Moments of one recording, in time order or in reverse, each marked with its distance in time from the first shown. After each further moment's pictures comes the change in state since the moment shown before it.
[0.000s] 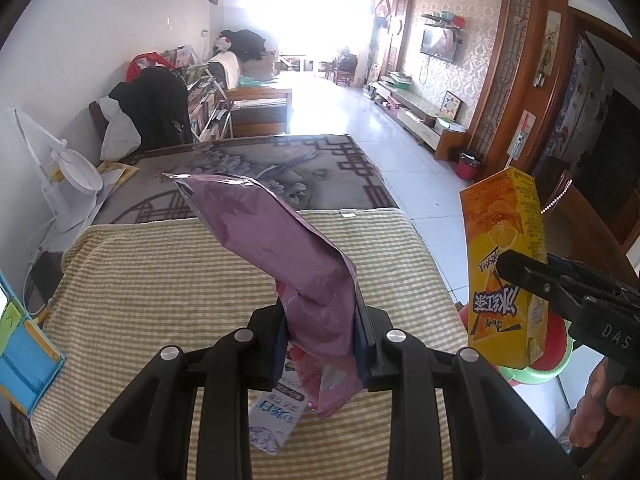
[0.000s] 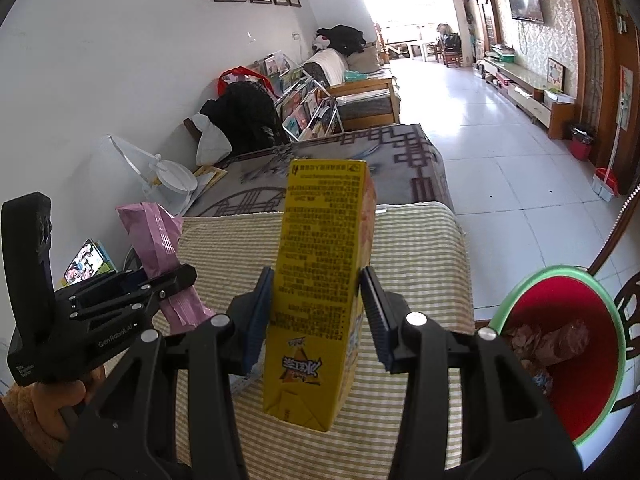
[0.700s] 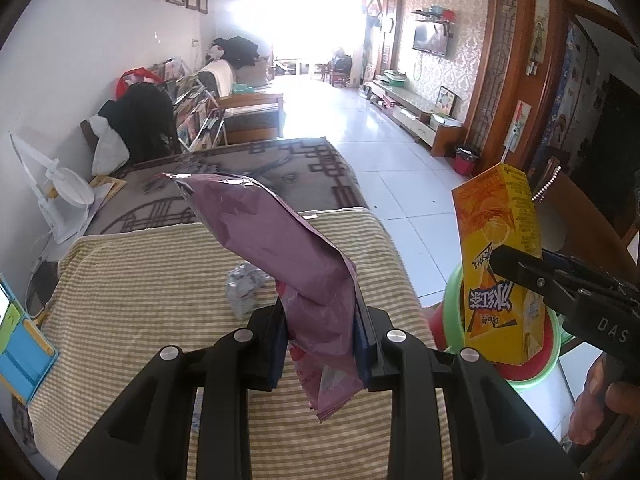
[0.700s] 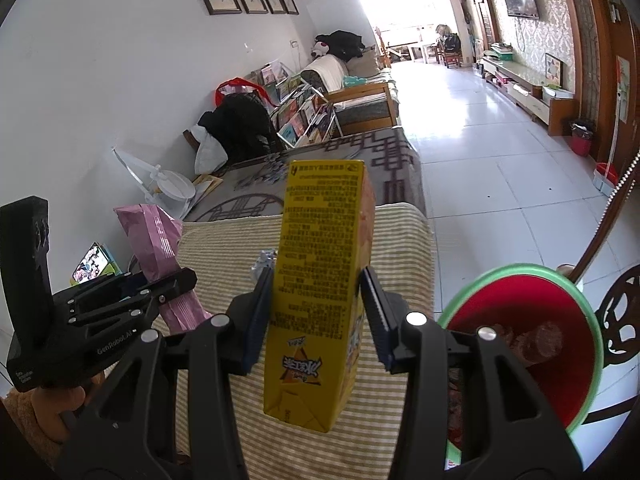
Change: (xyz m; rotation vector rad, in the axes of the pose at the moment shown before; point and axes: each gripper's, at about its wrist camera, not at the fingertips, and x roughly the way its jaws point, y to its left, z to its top) left arm -0.008 -0.084 -0.003 0.049 -0.009 0.018; right arm -0.041 -0.068 -0.006 0.033 -0.029 0.017
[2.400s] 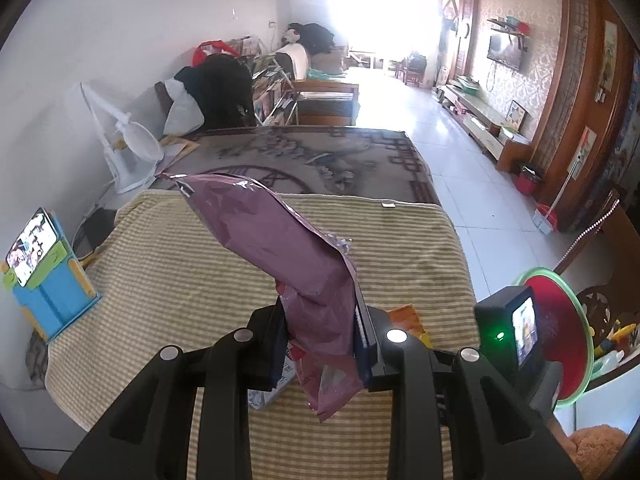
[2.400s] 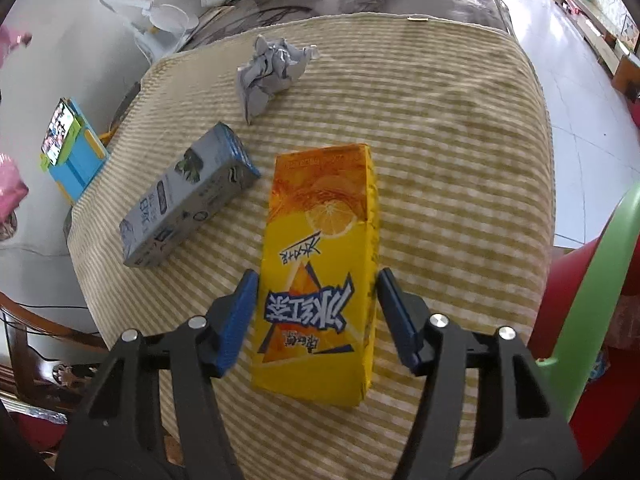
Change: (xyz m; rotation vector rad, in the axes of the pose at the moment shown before) left arm -0.018 0.044 -0.026 -0.176 0.036 0.218; right arm 0.185 0.012 -0.094 -0.124 0.540 0.095
